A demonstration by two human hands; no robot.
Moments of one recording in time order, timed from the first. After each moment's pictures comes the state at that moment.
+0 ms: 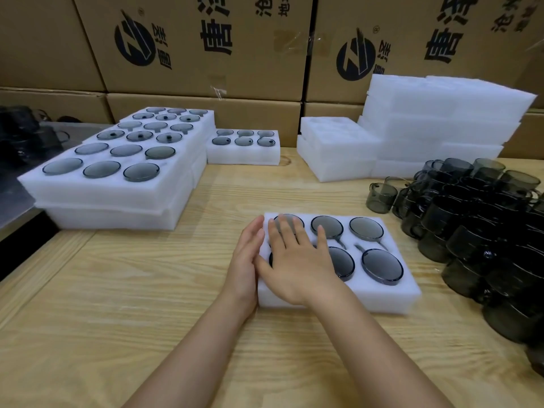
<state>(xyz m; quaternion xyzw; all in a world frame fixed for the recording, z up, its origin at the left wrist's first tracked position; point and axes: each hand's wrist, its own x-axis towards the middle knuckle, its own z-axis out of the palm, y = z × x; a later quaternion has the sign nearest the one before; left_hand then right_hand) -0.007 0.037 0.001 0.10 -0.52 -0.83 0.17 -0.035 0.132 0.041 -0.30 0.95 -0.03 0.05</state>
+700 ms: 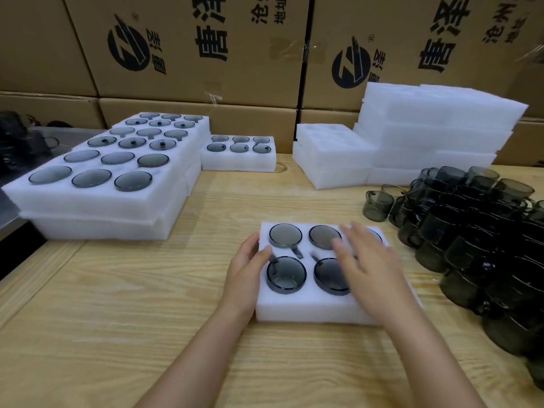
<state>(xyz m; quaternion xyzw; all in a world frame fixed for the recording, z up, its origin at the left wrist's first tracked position) -0.010 0.042 0.005 0.14 -0.56 -0.80 0.17 -0.054 0.221 0.047 -0.18 0.94 -0.27 -0.09</state>
